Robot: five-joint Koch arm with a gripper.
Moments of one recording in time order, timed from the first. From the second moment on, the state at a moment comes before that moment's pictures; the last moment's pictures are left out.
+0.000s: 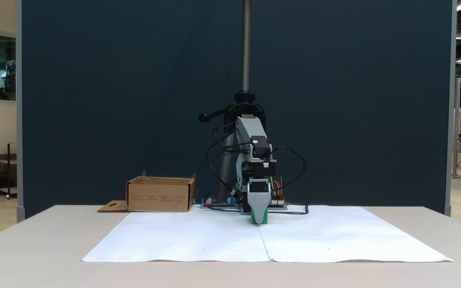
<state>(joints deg) -11.0 116.4 147.0 31.8 13.6</state>
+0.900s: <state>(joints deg) -4.7 120.2 147.0 27.9 13.6</state>
